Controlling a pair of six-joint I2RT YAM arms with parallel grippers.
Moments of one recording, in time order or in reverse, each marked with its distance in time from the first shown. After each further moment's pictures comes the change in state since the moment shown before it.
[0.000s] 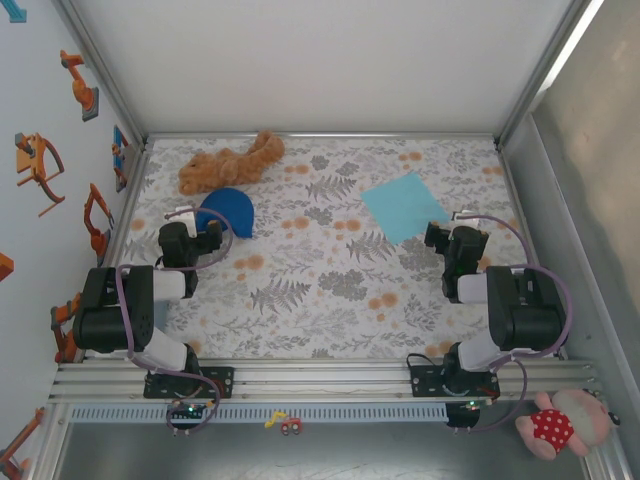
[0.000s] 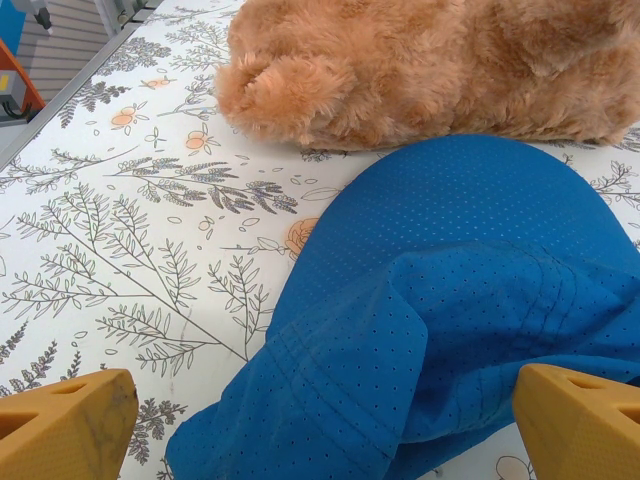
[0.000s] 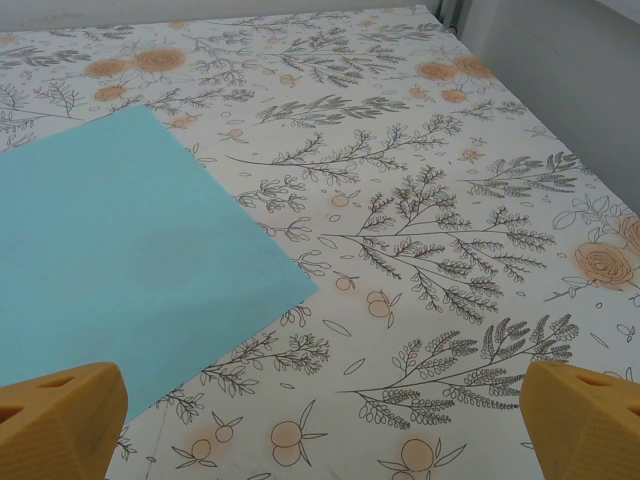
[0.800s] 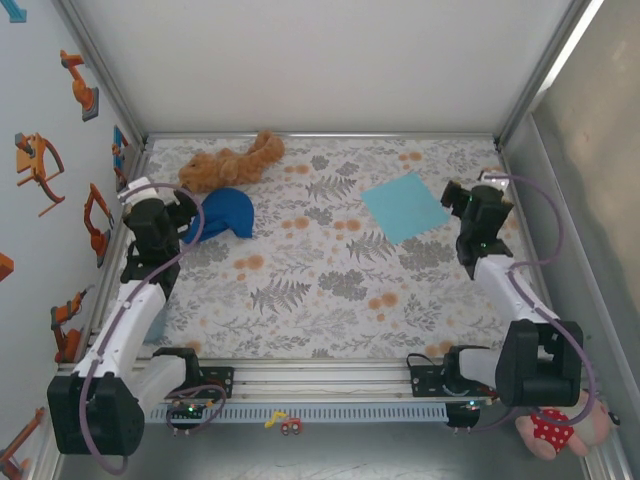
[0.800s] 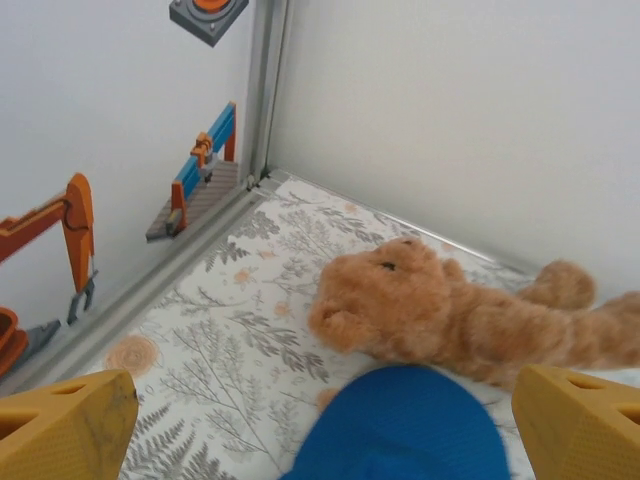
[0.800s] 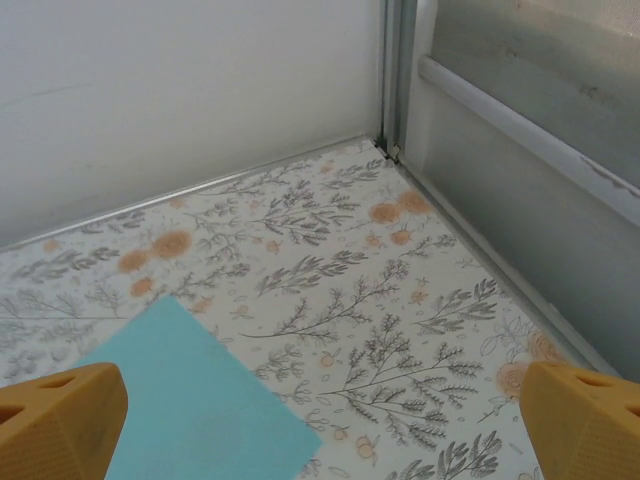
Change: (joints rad) left arm -0.060 -0.556 0.296 -0.689 -0.281 -0.293; right arm 0.000 -0.307 0.422 -0.687 0.072 0.172
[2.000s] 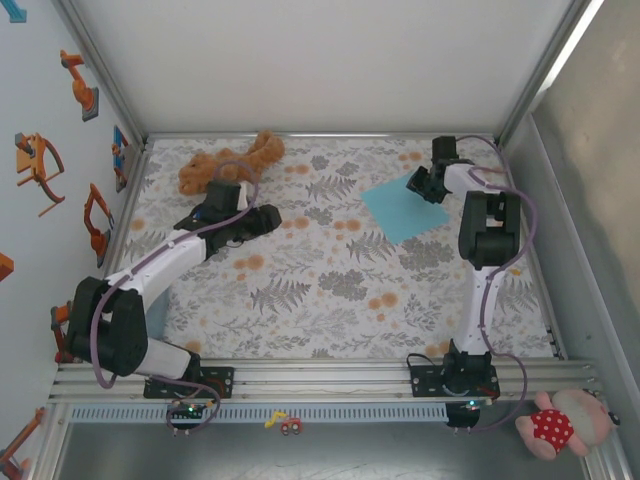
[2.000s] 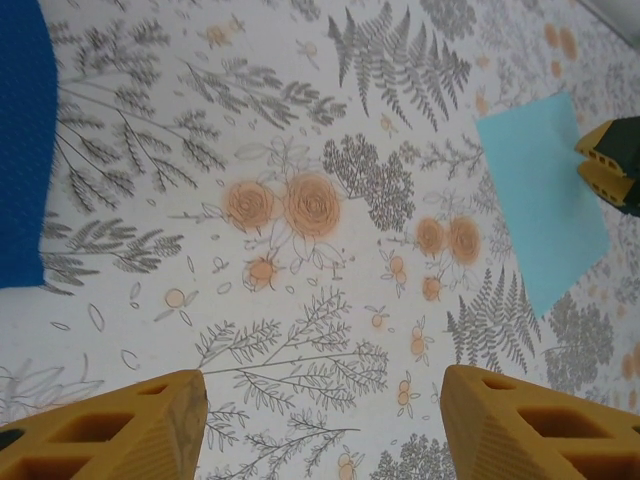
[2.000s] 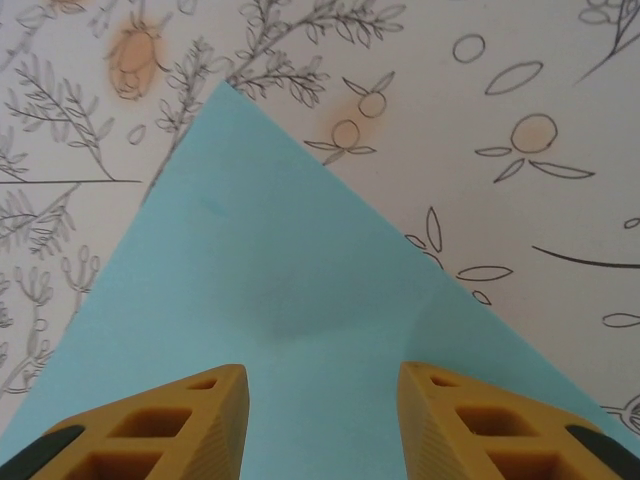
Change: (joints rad) left arm -0.340 0.461 0.238 -0.295 0.595 -0.301; right arm 0.014 1.029 0.941 -0.629 -0.443 0.271
